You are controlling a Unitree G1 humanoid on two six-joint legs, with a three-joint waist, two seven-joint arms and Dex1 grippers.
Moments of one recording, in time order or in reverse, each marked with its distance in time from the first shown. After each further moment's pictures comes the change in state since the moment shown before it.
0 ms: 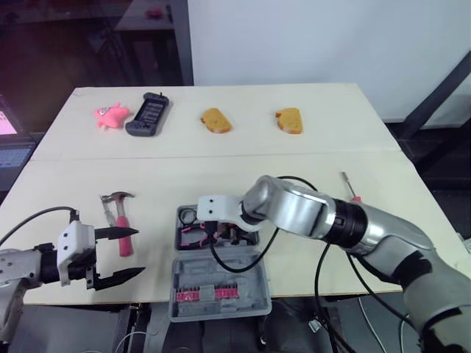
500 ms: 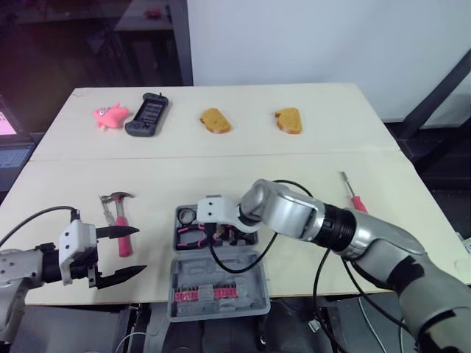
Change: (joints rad) left arm -0.001 -0.005 0.000 -0.003 0.002 0.012 0.018; right arm 0.060 0.025 0.004 0.076 -0.090 -0.077 0.042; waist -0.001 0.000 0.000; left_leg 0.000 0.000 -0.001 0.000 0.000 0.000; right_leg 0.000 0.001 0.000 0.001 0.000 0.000
